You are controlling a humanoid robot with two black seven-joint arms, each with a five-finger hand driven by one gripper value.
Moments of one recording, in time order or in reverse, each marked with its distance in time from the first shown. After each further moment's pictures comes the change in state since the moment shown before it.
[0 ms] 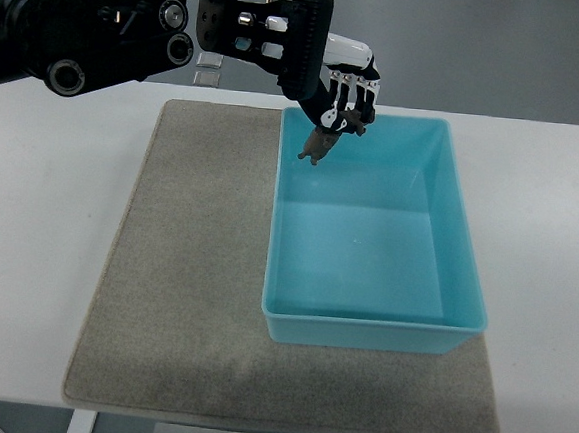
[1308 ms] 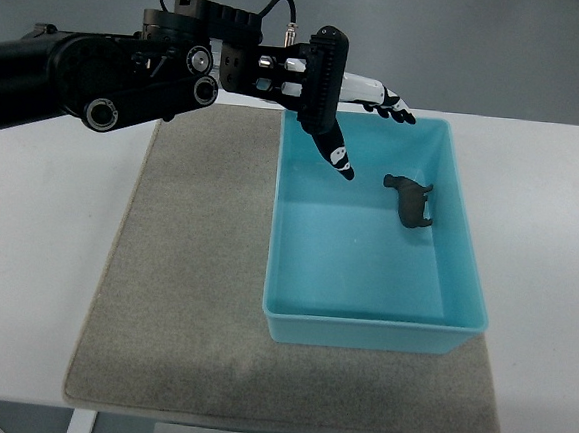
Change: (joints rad) left arm 0.077 -0.054 -0.014 0.060 -0.016 0.056 0.004; right arm 0.000 0.000 0.000 0.000 0.000 0.000 0.000
